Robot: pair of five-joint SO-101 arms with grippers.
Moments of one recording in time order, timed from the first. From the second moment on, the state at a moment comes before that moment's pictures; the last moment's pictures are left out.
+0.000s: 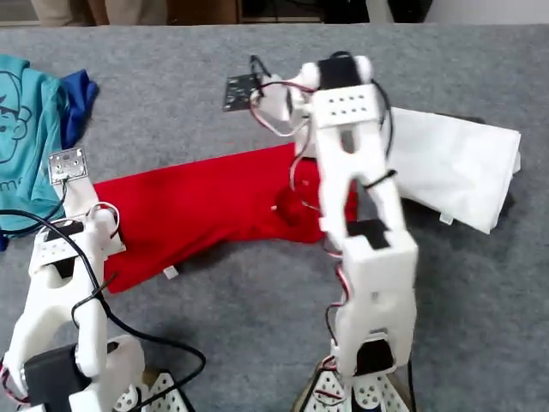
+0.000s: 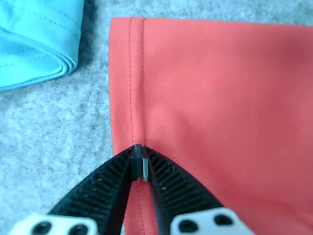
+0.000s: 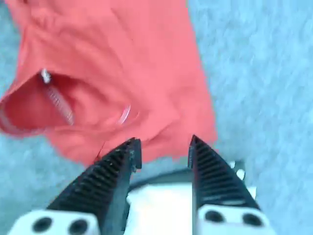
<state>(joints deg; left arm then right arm) -21.8 -21.6 60.7 31.9 -10.8 -13.2 30.9 -43.5 101.2 65.5</state>
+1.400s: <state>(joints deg) -21.8 -21.6 60.7 31.9 -10.8 -0.1 21.2 3.1 76.6 64.7</state>
